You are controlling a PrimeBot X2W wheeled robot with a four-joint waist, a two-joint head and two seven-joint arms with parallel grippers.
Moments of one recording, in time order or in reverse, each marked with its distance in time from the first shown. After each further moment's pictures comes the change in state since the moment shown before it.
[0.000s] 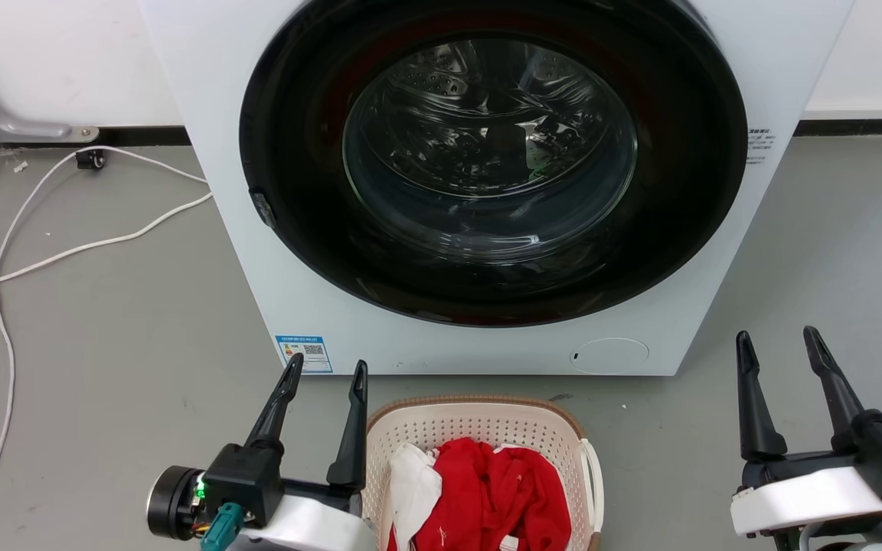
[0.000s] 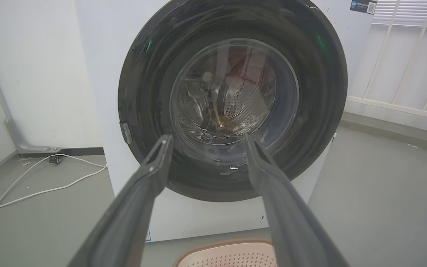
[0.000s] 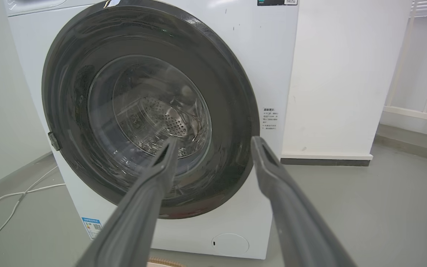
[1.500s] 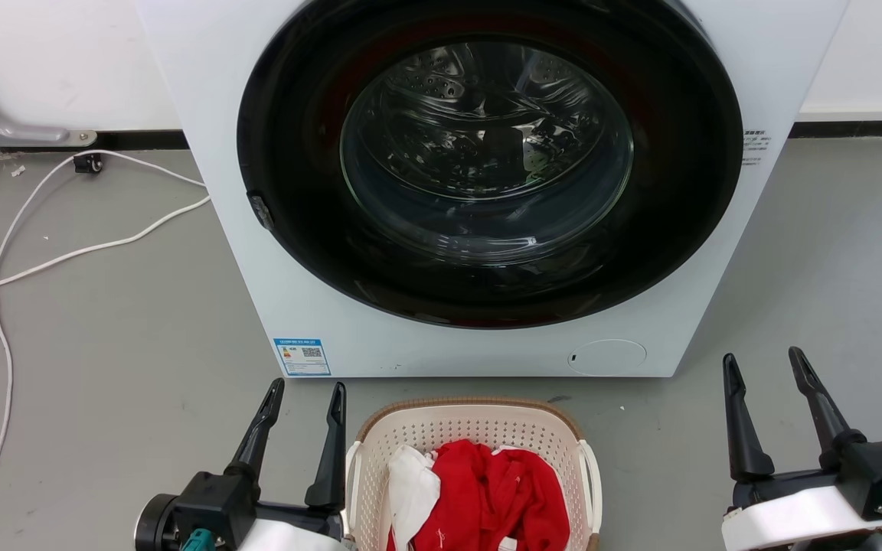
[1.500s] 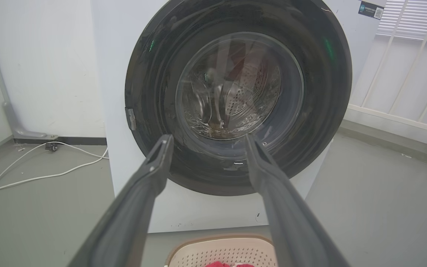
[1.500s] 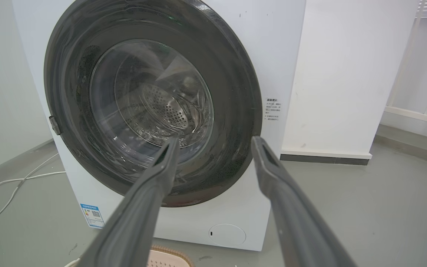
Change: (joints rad) left arm 0.081 -0.155 0.216 0.065 0.100 -0.228 -0.056; right arm 0.019 -0.001 0.011 0.057 -0.043 0.001 -0.056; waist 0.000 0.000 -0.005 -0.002
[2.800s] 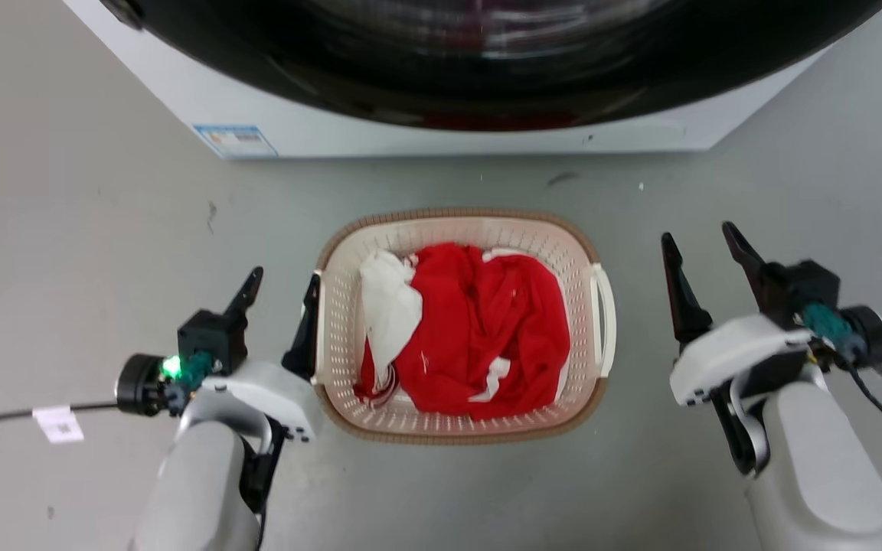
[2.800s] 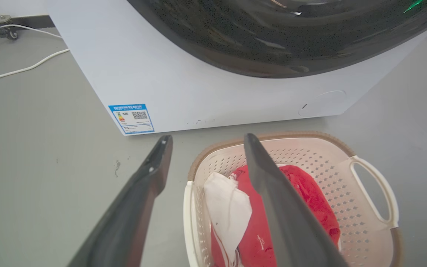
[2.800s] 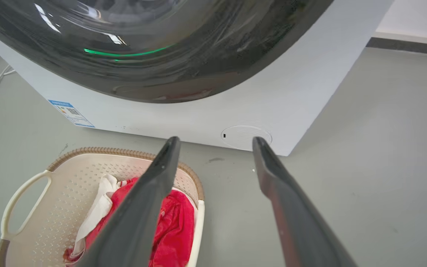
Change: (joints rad) left arm -0.460 0.052 0.060 0.514 0.061 -0.053 0.000; right arm -0.455 -0.001 0.061 0.421 -0.015 0.000 0.081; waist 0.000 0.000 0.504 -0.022
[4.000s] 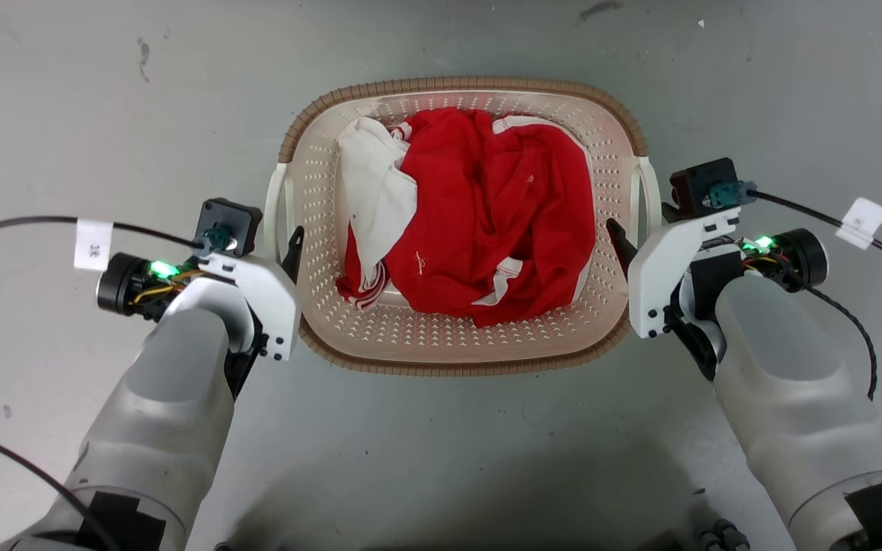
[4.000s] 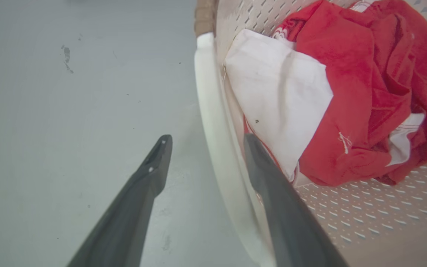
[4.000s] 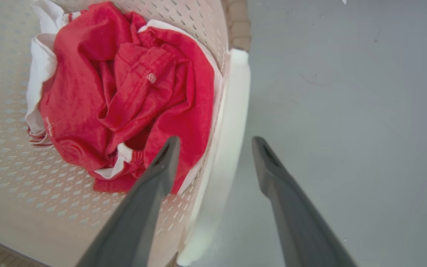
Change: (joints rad) left arm -0.499 0.078 -0.259 0.676 -0.054 -0.006 0.039; right arm -0.462 0.000 0.194 0.648 0.096 0.000 0.202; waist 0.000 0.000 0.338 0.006
